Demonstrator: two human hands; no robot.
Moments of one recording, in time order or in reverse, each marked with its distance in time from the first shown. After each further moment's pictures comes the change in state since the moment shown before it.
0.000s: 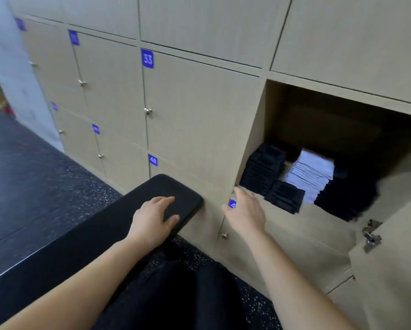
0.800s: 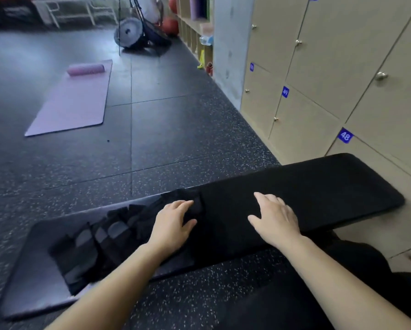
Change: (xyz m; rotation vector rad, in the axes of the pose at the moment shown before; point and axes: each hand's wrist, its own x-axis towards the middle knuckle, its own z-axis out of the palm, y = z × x) left_hand -0.307 -0.278 -0.105 0.209 0.256 -0.536; right_hand -0.221 -0.230 0.172 -0.195 -0.459 -0.801
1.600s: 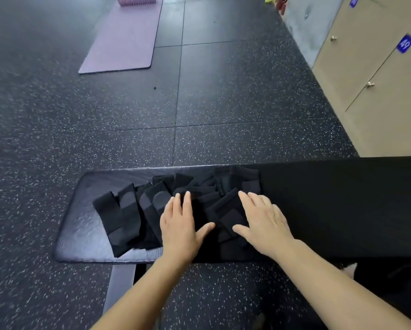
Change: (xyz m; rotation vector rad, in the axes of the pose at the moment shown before) left_hand -0.045 -0.093 0.037 0.091 0.069 -0.518; right_hand 0.047 -0.119 0.107 -0.070 -0.303 -0.407
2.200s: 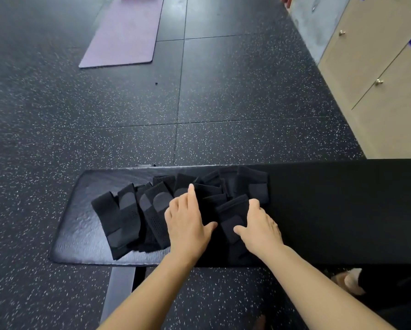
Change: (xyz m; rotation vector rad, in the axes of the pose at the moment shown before) left_hand 0.012 0.022 -0.008 0.023 0.038 -0.052; right_hand 0.021 -0.014 0.020 0.284 -0.096 0.344
